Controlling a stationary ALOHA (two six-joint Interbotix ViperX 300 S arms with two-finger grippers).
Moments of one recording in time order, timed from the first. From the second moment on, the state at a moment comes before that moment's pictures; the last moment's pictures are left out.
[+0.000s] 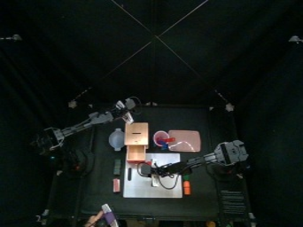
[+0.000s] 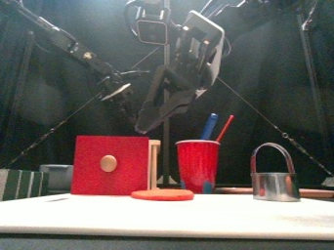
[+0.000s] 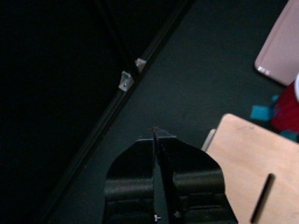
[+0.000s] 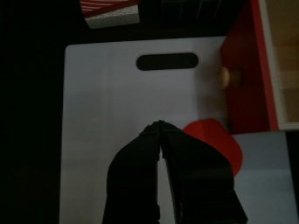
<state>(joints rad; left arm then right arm) 0.63 -0.09 0.41 0.23 0.42 0.00 0.17 0.19 0.37 -0.31 0.23 0.46</state>
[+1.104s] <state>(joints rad) 0.73 0.28 0.14 -0.32 0.87 0.83 0.07 0.41 0.13 -0.31 0.35 0.46</state>
